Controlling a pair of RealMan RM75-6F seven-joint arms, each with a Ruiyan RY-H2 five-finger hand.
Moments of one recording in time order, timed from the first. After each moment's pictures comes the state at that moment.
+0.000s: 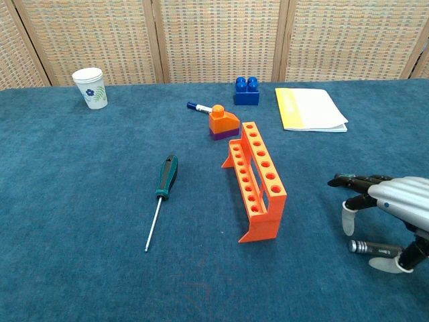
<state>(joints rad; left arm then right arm) 0.03 -0.95 0.04 -1.72 1.73 1.68 -0.13 0.36 -1.48 0.05 -1.59 -1.41 0.99 -0.41</state>
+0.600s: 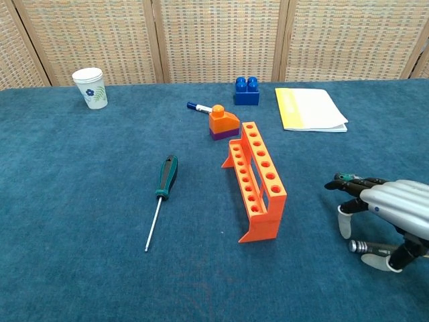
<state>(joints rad) 0.03 -0.94 0.04 -1.72 1.72 1.68 -0.15 0.38 -1.53 0.04 -1.57 -1.34 1.02 -0.50</state>
